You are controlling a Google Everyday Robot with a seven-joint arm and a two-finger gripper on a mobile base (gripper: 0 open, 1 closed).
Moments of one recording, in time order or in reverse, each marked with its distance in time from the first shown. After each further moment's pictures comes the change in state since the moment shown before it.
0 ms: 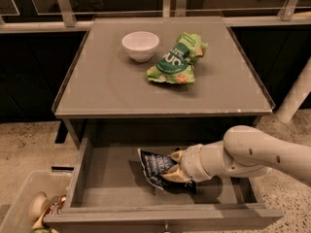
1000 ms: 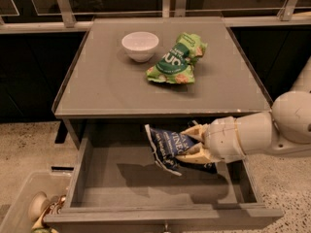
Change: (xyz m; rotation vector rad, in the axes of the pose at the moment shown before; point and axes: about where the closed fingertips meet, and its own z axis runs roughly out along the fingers) arm -0.088 0.009 -0.121 0.007 -0.137 -0.206
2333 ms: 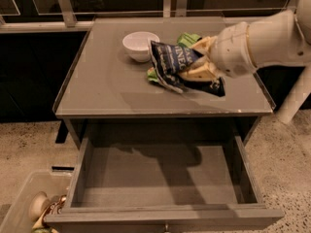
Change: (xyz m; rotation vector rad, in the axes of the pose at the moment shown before) arm -0.123 -0.134 -0.086 0.221 0.064 -0.149
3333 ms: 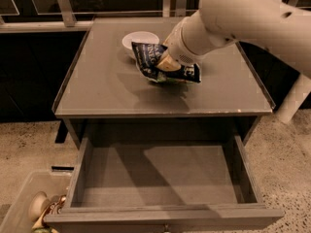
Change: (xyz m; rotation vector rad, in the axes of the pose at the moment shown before) arm 0.011 -0.057 0.094 0.129 0.341 -0.008
